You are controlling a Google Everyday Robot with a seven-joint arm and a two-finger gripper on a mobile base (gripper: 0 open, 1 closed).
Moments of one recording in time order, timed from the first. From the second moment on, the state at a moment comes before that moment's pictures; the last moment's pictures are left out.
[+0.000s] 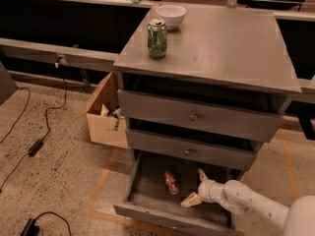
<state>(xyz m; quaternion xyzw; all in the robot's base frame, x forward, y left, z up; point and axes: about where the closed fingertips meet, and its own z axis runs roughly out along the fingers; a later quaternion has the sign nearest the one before) 0.595 -0.175 0.233 -0.44 0.79 0.15 0.39</state>
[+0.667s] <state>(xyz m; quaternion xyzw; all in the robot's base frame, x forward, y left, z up) 0.562 -0.228 0.276 -0.41 0.81 0.15 0.39</state>
